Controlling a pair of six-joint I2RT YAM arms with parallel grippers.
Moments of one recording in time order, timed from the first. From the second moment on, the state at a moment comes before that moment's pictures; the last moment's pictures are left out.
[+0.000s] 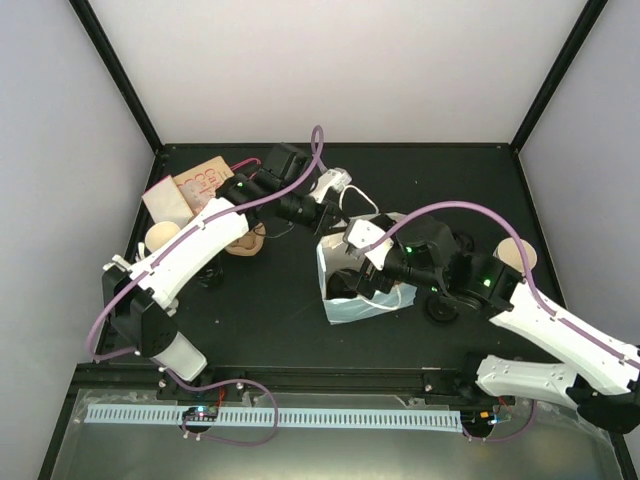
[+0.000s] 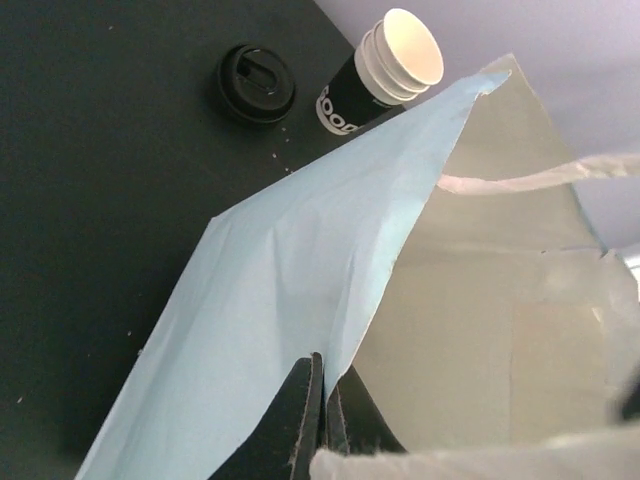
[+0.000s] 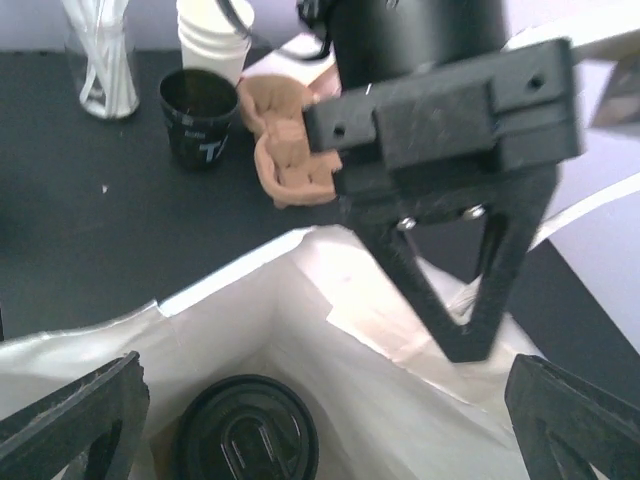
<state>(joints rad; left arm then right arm) -0.65 1.57 1.56 -0.78 0.67 -0.21 1.00 1.03 1.19 -0.68 0.04 -0.33</state>
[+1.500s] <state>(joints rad) -0.37 1.86 1.83 -0.71 0.61 -0.35 0.50 0.97 1.15 -0.84 0.44 0.42</state>
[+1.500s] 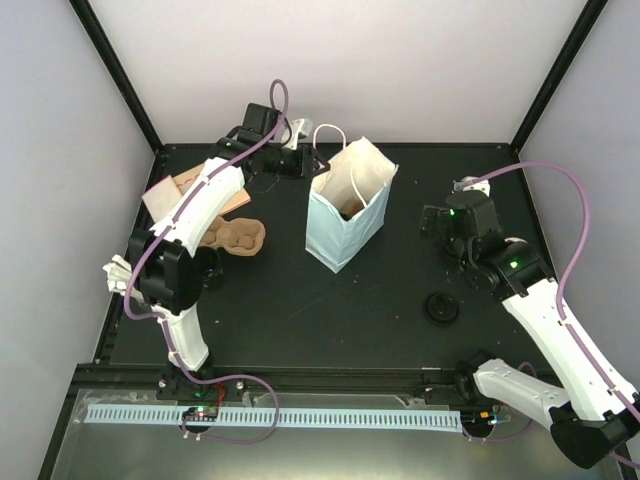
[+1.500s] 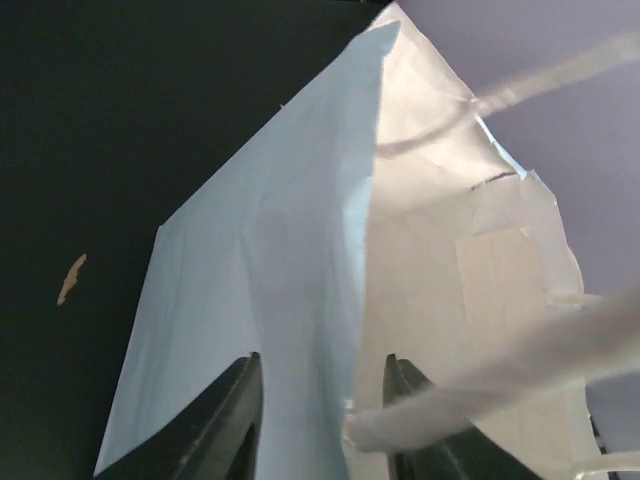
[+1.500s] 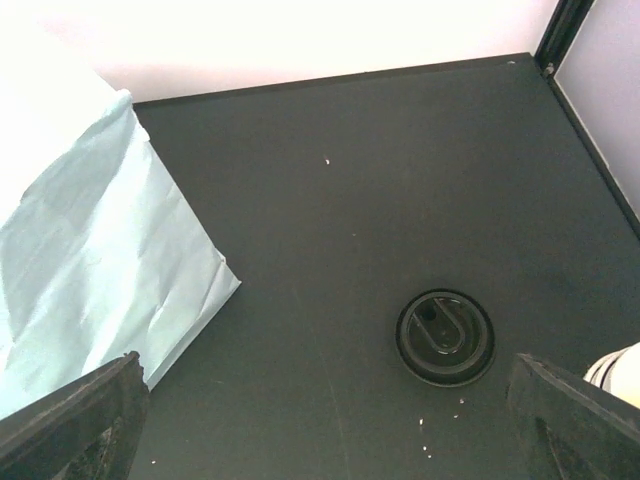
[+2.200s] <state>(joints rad) -0.37 1.54 1.65 -0.68 0.55 -0.31 0.50 0.99 1.15 -0.83 0.38 0.42</state>
